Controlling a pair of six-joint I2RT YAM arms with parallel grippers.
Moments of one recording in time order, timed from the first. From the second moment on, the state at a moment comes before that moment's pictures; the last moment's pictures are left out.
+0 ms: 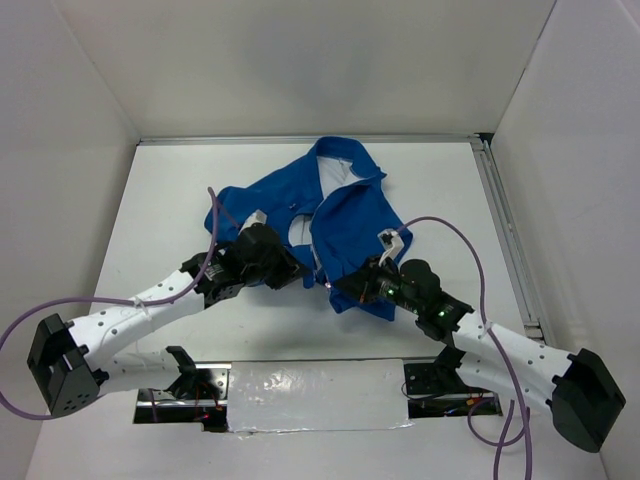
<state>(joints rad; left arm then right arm) -0.83 1.15 0.91 -0.45 -0.09 -1.30 0.75 0.82 0.33 0.27 -0.17 0.75</state>
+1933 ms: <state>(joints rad) -0.86 1.10 0.81 -0.33 -0.15 -1.68 0.79 0.86 0.27 0.48 -0.14 0.86</state>
